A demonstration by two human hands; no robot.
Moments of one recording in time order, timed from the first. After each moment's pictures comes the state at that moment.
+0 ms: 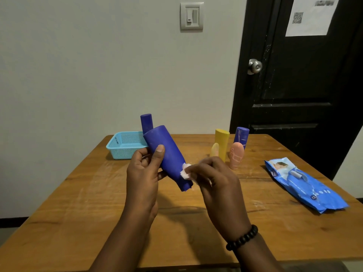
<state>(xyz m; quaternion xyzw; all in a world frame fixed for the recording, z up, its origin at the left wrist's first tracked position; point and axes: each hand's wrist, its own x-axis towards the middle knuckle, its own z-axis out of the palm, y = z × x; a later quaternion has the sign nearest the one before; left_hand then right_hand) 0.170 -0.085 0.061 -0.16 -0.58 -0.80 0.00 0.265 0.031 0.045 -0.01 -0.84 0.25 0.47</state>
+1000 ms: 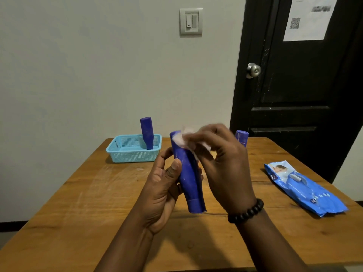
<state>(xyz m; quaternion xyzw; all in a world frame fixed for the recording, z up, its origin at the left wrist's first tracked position) 0.188 -0.084 0.058 -0.31 -0.36 -0.84 -0.26 0.256 0.032 0.105 0.03 -0.81 0.28 0.52</state>
